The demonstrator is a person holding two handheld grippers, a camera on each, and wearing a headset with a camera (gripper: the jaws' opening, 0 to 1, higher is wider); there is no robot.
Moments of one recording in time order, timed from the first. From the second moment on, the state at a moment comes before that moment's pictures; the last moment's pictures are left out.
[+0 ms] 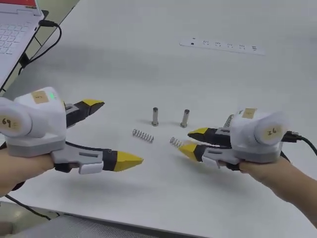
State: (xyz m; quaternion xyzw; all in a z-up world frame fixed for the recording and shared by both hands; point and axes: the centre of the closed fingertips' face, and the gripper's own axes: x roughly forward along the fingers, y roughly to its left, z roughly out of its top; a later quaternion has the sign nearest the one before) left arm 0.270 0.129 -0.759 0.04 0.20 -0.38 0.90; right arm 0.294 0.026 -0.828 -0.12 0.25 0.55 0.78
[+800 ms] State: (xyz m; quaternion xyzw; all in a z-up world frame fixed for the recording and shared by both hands) left arm 0.265 0.127 -0.762 0.03 0.21 -0.38 0.90; right arm 0.295 0.025 -0.847 -0.13 0.27 0.54 0.79
